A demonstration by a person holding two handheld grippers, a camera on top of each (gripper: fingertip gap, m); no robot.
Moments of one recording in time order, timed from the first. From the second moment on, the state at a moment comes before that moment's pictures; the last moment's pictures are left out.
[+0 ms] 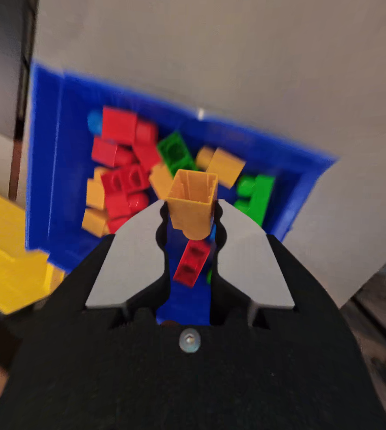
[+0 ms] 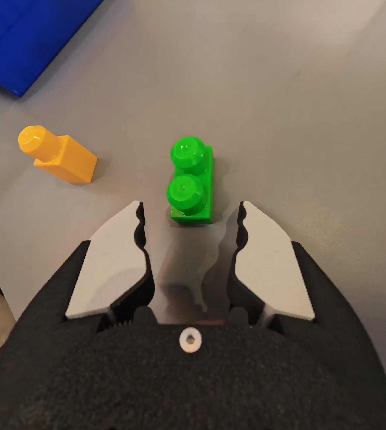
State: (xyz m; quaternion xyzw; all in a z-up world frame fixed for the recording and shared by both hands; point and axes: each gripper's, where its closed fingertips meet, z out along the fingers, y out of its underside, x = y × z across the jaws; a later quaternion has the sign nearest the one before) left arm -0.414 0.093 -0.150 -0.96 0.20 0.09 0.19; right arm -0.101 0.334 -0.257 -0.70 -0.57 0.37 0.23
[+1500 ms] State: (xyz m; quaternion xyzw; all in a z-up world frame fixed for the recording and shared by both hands) left arm -0.235 0.158 -0.229 -0.96 0.22 0.01 0.16; right arm -0.091 0.323 -0.206 -0.62 -0.63 0.33 0.34
